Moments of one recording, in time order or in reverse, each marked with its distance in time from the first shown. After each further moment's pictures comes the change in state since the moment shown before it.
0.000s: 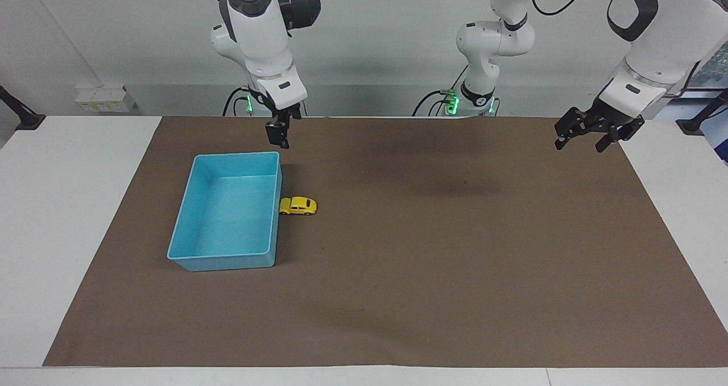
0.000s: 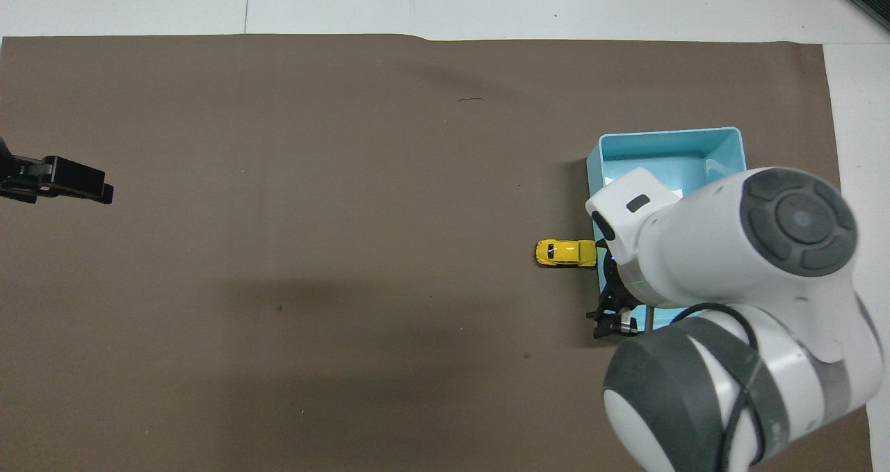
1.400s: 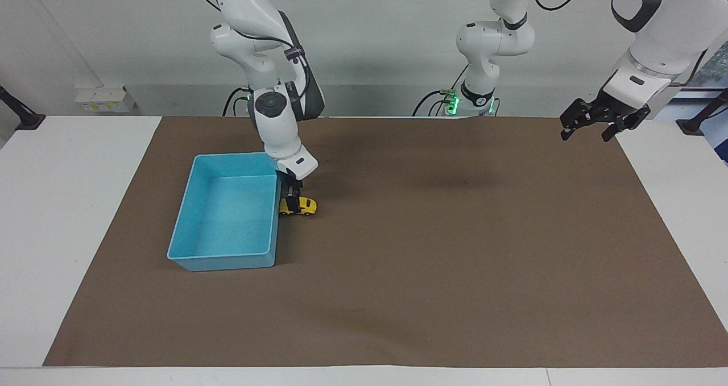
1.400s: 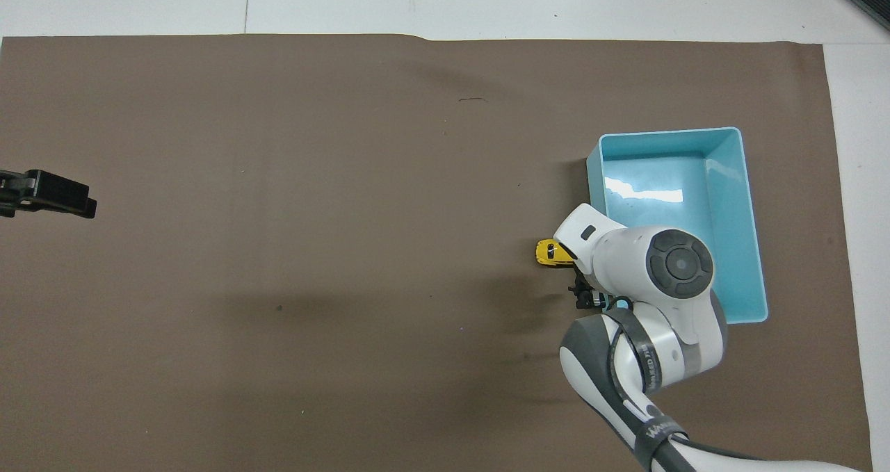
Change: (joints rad) left arm 0.017 -0.024 -0.006 0.000 0.044 -0.048 -0.002; right arm -0.048 0.246 -0.007 -0.335 -0.027 0.742 -0.308
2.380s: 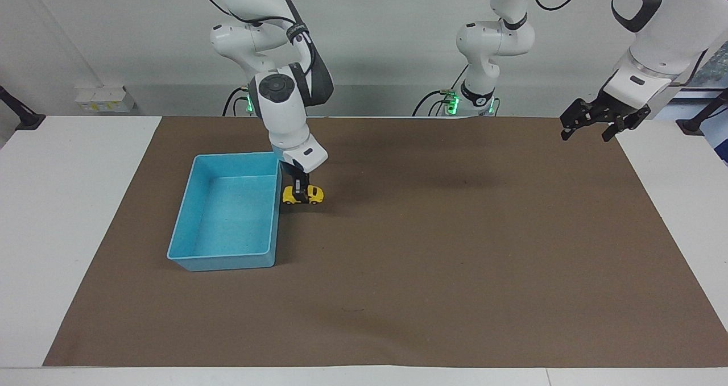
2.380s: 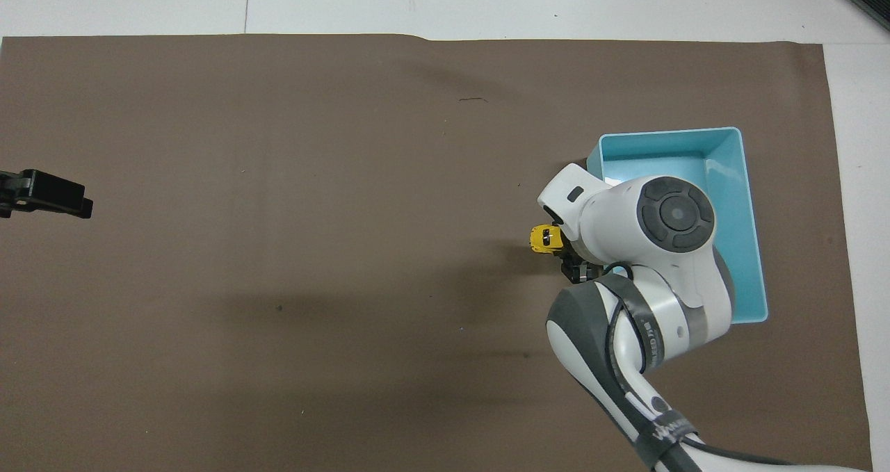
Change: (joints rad) left arm 0.000 0.000 -0.001 0.000 0.000 0.000 0.000; right arm 0.008 -0.054 0.015 0.256 0.002 -0.354 0.059
